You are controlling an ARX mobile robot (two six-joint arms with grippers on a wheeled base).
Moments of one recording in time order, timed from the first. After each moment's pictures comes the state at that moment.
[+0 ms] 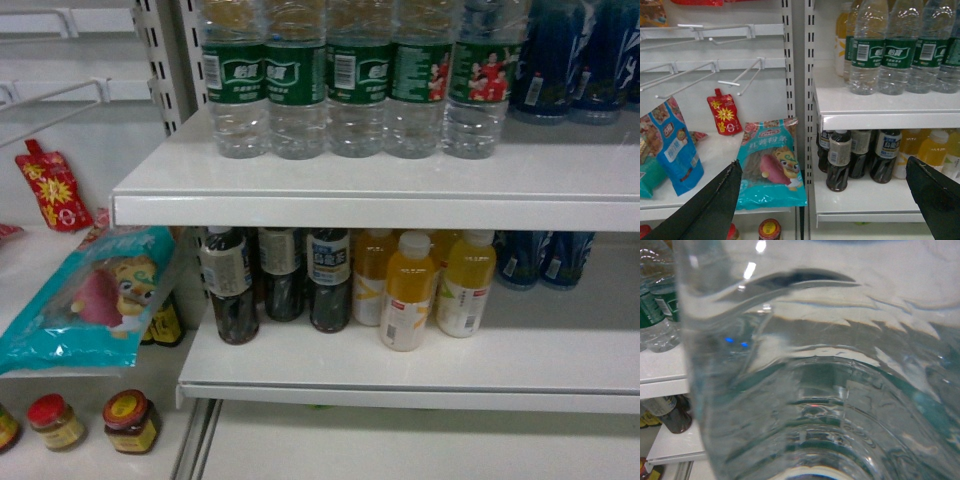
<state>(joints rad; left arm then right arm) 0.00 0.01 0.01 0.00 0.00 0.00 0.23 0.66 0.47 -0.02 0.32 0.14</state>
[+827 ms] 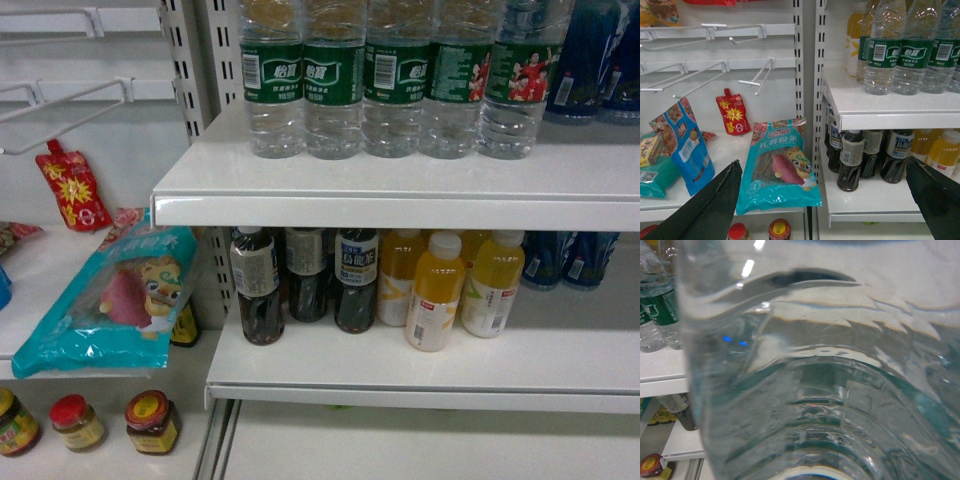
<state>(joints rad) 0.00 0.01 0.01 0.00 0.00 0.00 0.24 0.66 0.47 -0.03 0.32 0.14</state>
